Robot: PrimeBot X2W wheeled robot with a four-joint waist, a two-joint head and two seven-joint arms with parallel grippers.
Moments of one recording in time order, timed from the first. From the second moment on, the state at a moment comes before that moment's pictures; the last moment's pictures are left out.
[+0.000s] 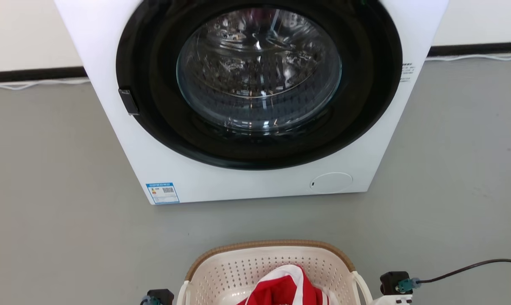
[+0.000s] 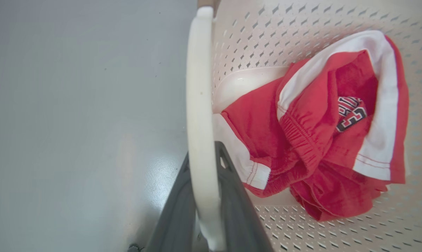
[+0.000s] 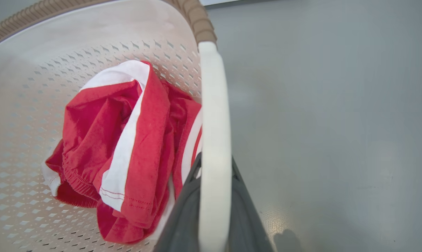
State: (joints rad) left arm -0.36 0.01 -0.58 1.28 -0.68 -0.01 -0.09; right arm -0.41 -0.05 0.76 1.27 0.86 0.12 -0.04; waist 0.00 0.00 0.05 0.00
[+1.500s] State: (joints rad) left arm -0.33 0.02 -0.62 1.29 -0.73 0.00 -0.07; right arm -0.41 -0.05 0.98 1.28 1.07 0.12 -0.05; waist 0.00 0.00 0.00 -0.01
